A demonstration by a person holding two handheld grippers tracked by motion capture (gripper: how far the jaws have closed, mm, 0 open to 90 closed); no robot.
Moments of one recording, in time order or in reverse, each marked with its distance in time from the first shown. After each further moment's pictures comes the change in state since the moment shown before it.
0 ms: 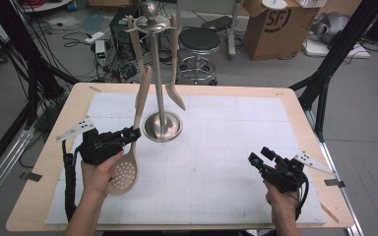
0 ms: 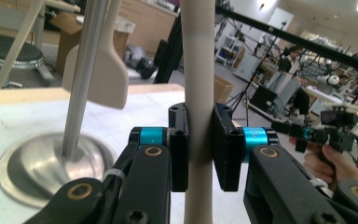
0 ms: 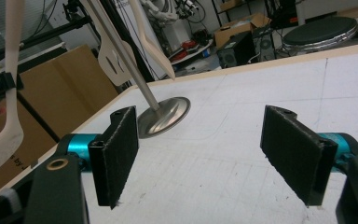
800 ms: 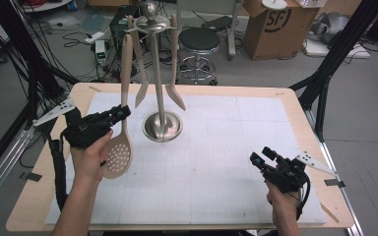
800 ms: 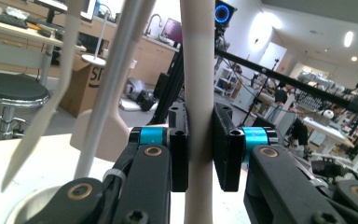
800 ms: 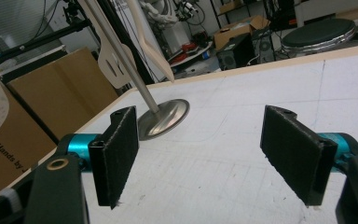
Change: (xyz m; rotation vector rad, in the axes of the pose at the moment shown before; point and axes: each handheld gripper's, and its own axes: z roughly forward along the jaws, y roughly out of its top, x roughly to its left) left arm 0.005 0.048 -0.011 -0.121 -0.006 -0.006; right arm -0.001 0.001 -0.002 -0.009 0.005 0.010
